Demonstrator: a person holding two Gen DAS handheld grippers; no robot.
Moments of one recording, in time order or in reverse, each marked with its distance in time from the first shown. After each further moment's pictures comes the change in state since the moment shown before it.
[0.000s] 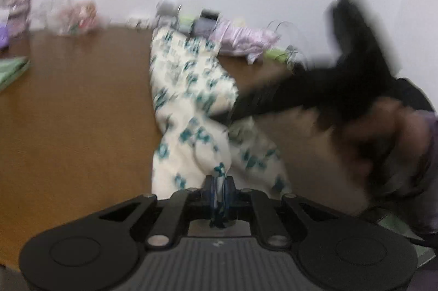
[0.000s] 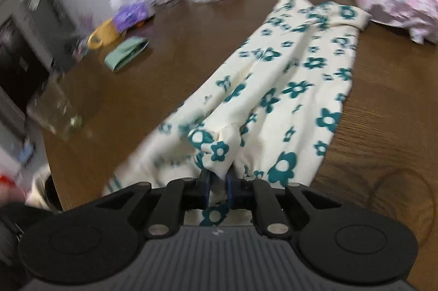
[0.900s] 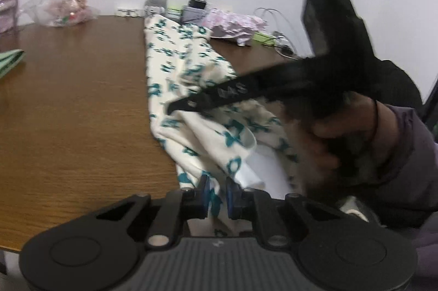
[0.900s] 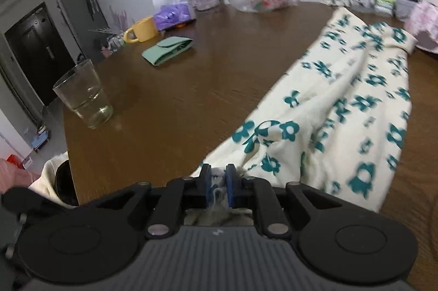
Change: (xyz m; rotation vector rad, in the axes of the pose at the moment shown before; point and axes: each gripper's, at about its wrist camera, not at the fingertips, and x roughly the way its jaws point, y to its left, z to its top) left arm -0.022 0.024 -0.011 0.081 0.069 -0.086; right arm 0.033 0.050 -0.015 -0.157 -0.042 0.103
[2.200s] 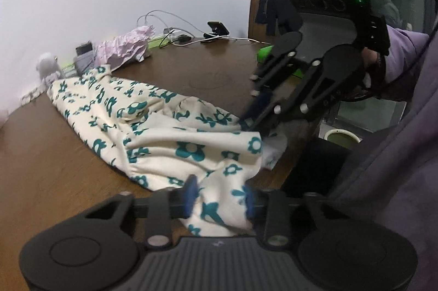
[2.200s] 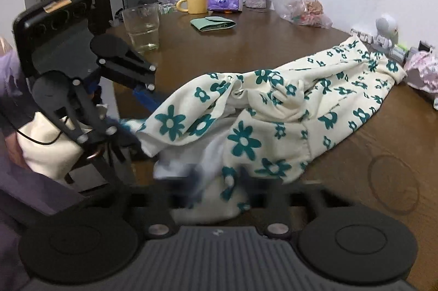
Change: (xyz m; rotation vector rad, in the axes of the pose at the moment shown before) left arm 0.010 -0.015 -0.009 0.582 0.004 -0.226; right arm -0.095 0.001 -0.090 -0.352 0.032 0.038
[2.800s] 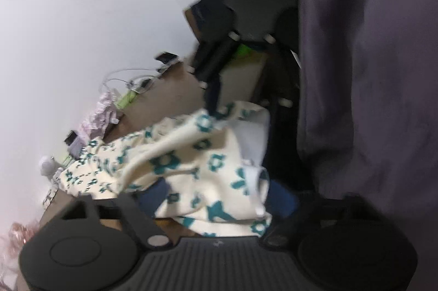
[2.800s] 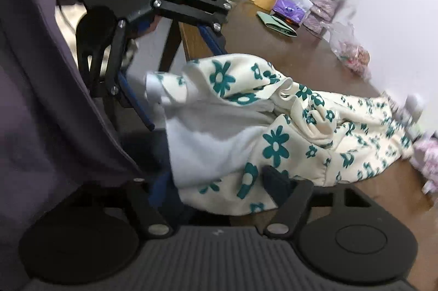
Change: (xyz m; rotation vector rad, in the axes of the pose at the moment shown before) left arm -0.001 -0.075 -0.040 0.568 -0.039 0.129; right arm -0.011 0.074 -0.033 -0.458 0.032 -0.073
